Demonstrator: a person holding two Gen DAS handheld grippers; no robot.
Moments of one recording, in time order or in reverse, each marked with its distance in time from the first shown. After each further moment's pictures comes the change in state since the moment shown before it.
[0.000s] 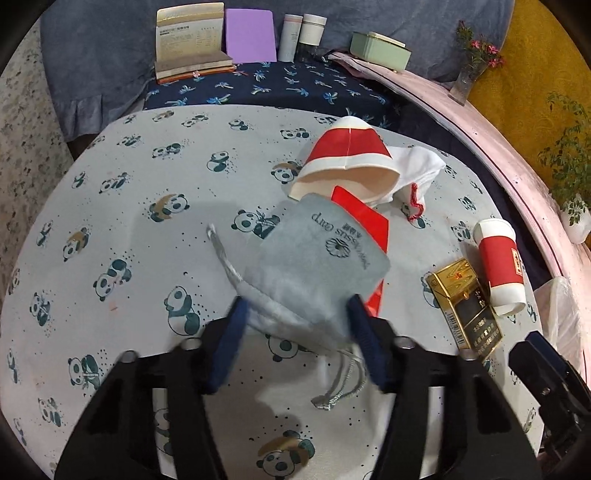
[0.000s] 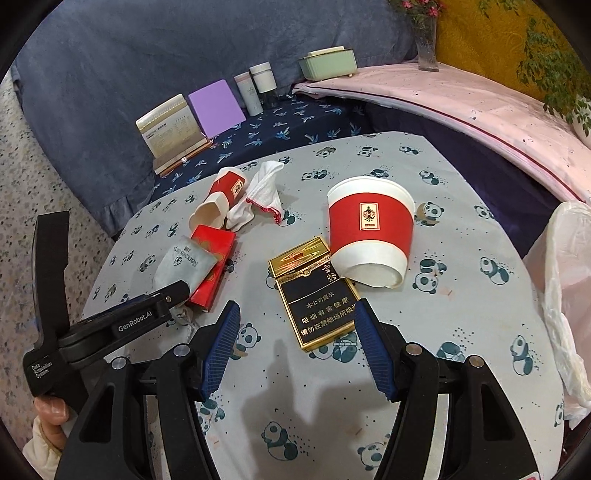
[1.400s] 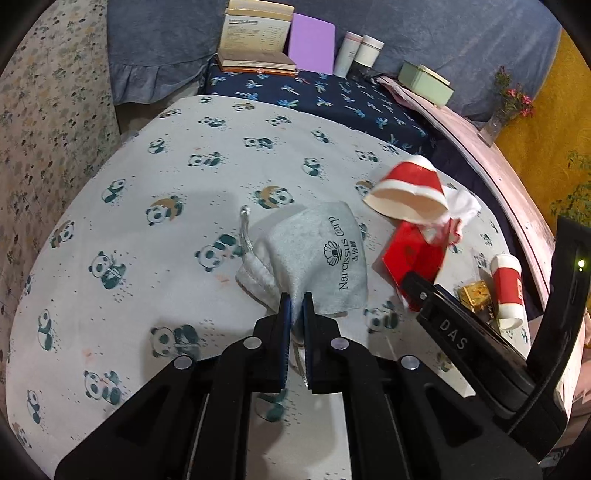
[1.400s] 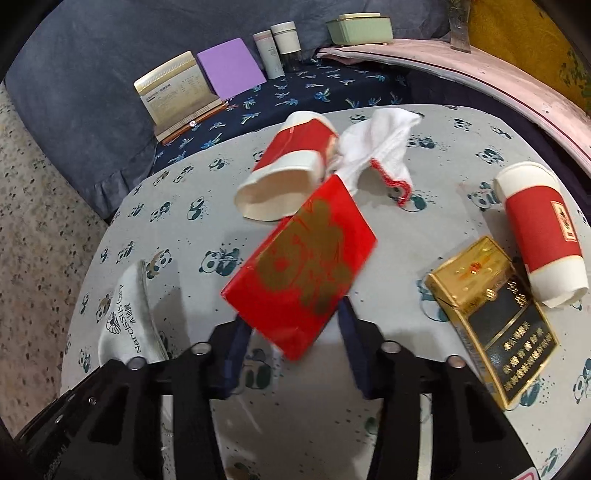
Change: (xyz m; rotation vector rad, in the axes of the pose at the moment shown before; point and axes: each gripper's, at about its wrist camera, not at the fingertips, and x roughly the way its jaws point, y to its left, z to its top) left arm -0.042 0.071 -0.012 -0.173 -0.027 0.012; right arm 0.094 0.095 0.009 -0.005 0.094 -0.025
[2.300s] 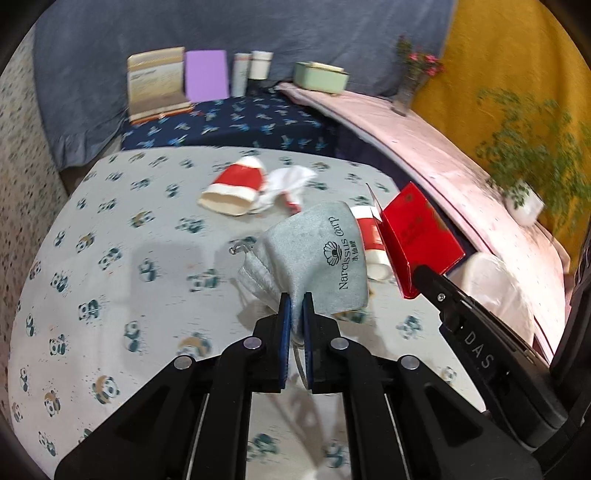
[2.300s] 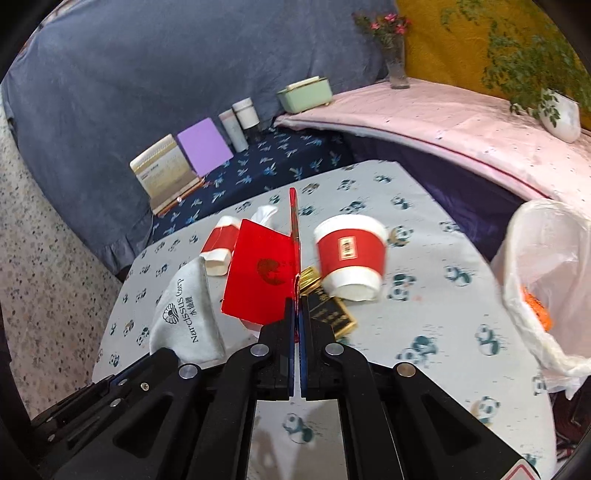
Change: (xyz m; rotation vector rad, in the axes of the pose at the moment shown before) left arm -0.077 -0.152 -0.055 0.260 -0.063 -0.119; right arm -0.161 -0.109 -0.023 0.121 -0.224 -0.005
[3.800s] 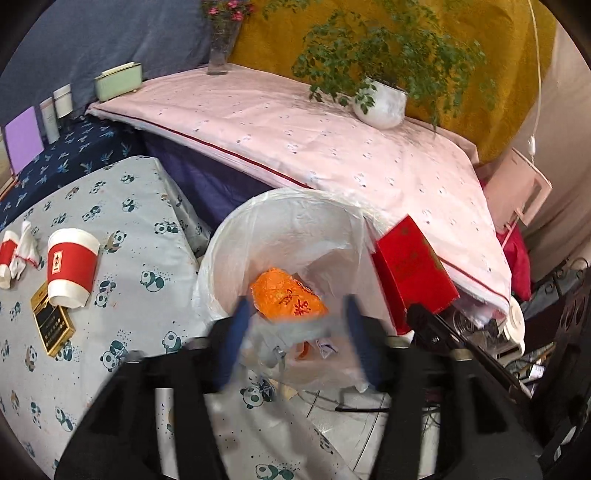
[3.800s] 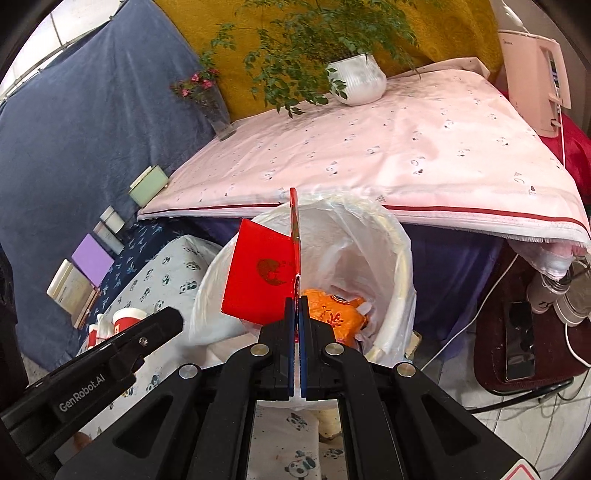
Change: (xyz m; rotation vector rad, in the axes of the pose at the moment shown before) left arm 0.057 -0.286 -0.041 0.380 0.098 -0.317; right arm -0.118 -0.283 -0.028 0.400 -0.158 -0.260
